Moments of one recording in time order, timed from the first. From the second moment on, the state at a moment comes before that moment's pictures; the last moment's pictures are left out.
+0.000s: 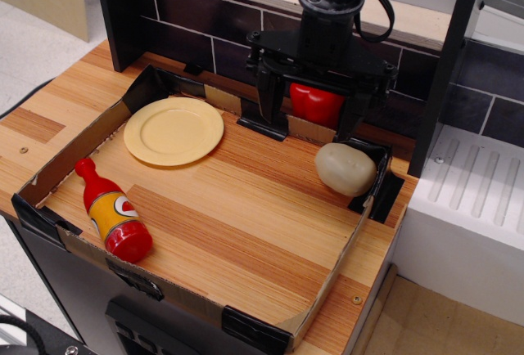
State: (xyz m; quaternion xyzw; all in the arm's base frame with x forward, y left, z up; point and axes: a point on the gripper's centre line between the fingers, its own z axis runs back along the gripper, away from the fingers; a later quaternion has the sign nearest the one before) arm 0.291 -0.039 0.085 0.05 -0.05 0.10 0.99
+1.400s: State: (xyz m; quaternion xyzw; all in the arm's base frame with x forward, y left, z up) arm 0.212 0.125 0.061 0.03 -0.10 0.39 0.91
